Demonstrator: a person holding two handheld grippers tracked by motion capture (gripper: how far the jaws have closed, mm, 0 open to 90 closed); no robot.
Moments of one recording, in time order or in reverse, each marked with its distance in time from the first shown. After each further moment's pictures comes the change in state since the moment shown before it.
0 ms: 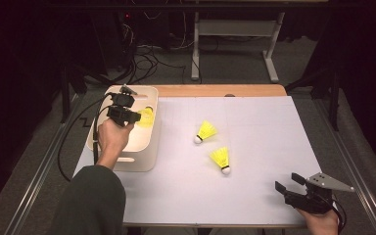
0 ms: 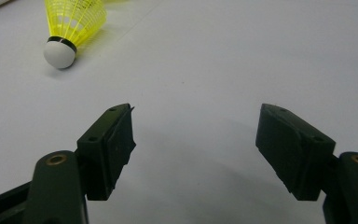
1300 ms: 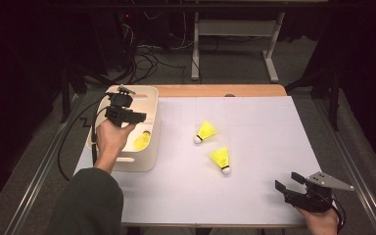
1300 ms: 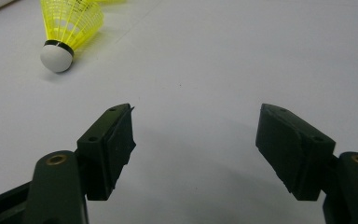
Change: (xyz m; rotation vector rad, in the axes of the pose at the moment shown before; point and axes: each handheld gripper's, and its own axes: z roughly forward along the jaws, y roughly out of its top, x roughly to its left) left arm -0.006 -0.002 -0.012 -0.077 -0.005 0.015; right arm -0.001 0.001 0.002 -0.004 -0.005 0.013
